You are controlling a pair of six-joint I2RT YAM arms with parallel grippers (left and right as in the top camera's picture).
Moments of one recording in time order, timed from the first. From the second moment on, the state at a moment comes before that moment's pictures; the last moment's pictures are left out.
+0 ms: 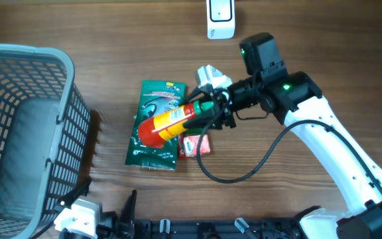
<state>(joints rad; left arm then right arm) 0.09 0.01 0.91 -1.19 0.37 0.04 0.46 1.52 1.33 -0.64 -1.27 -0.68</state>
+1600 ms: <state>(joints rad) 0.09 0.01 0.91 -1.19 0.37 0.04 0.44 1.44 1.33 -0.34 -0.98 0.46</state>
